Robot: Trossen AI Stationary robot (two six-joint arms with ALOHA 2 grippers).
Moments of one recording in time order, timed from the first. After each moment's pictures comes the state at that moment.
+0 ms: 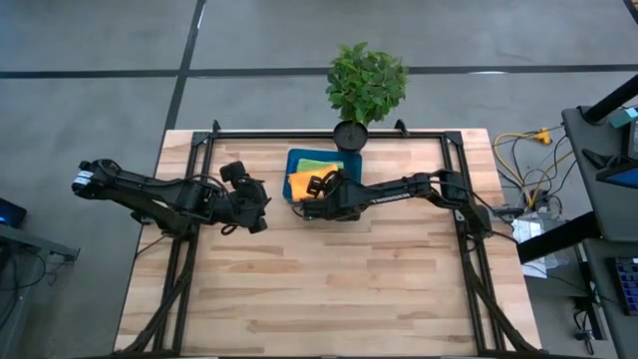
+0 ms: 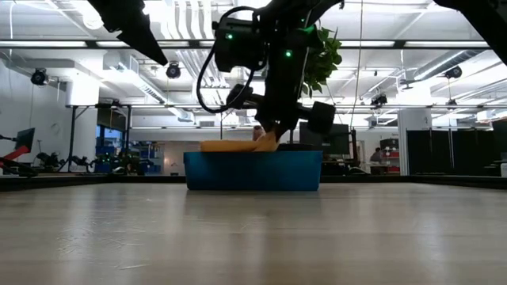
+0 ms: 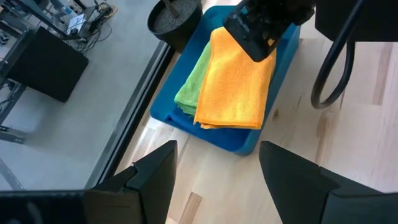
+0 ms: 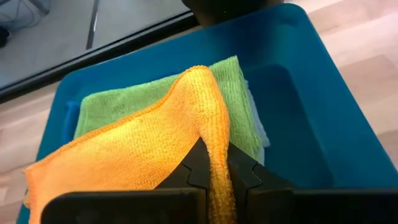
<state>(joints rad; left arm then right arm) -0.21 1.11 1.02 -0.84 -0.74 -0.25 0.00 2.15 1.68 -0.94 0.86 1.81</state>
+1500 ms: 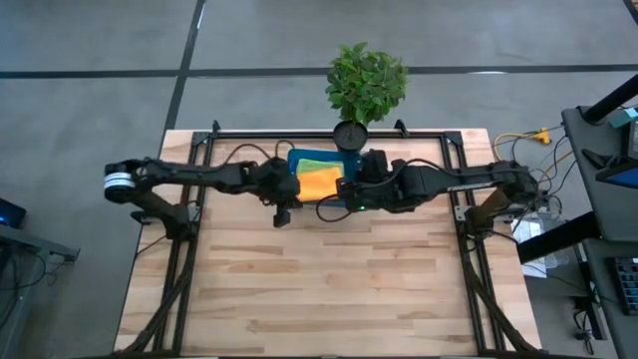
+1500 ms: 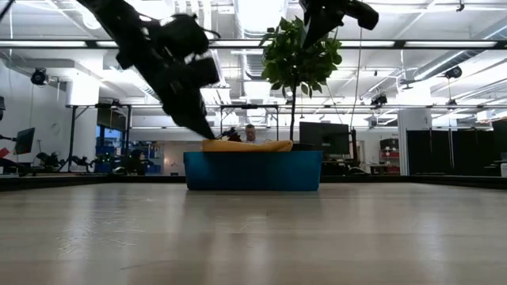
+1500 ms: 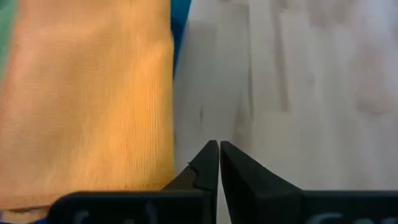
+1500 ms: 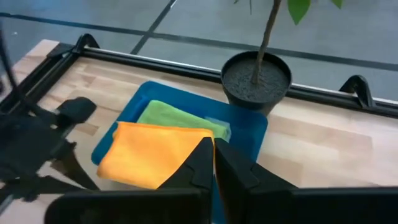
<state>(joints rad) 0.27 1.42 0.83 -0.21 0.23 0.07 0.11 1.66 1.63 -1.09 0.85 1.17</state>
